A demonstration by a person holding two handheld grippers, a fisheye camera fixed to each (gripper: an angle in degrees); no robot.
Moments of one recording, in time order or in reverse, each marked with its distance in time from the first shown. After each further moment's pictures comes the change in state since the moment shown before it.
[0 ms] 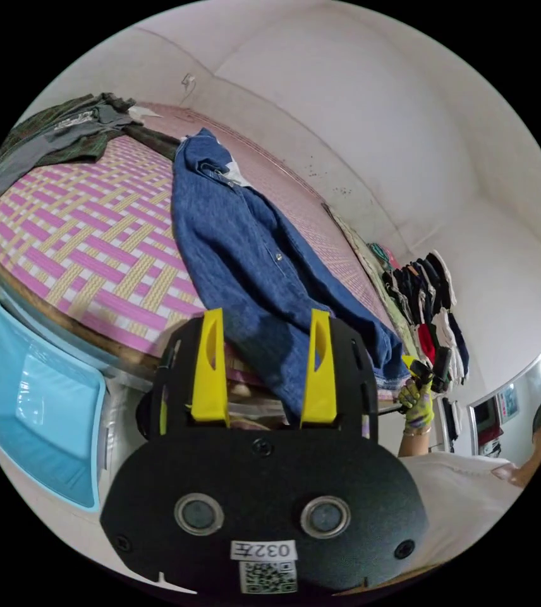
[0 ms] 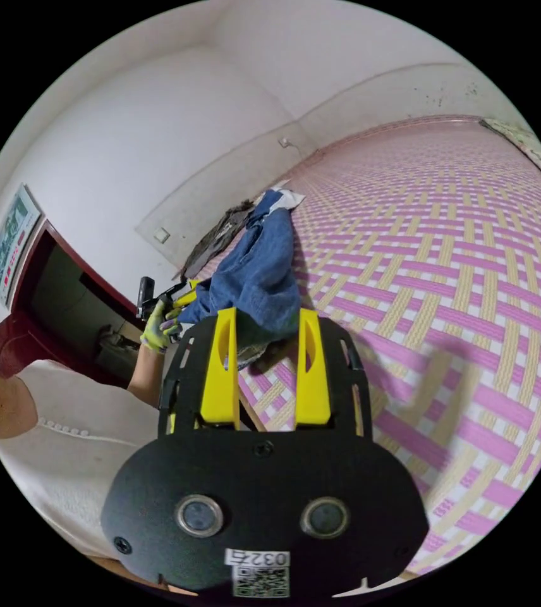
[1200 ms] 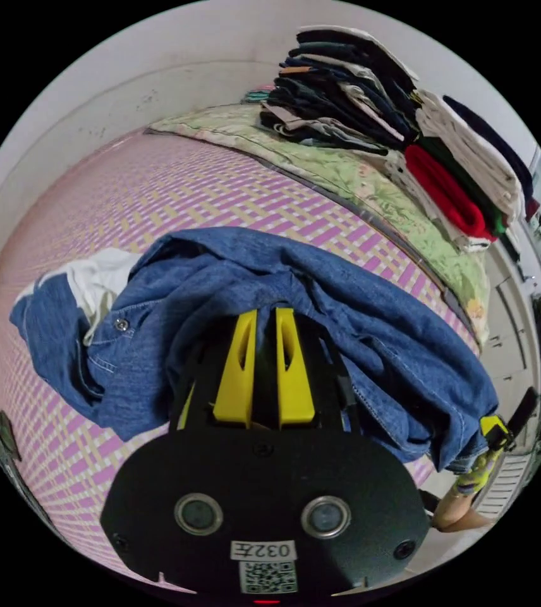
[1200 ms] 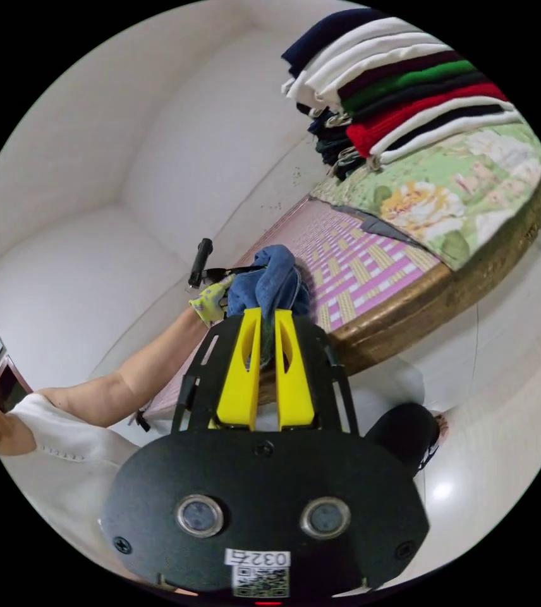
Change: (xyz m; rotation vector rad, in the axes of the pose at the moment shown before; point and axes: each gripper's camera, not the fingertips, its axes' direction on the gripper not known) left arm 0.492 -0.075 0.387 -0.514 -0.044 0.788; right arm 0.022 0.230 -0.099 0.736 0.294 0.436
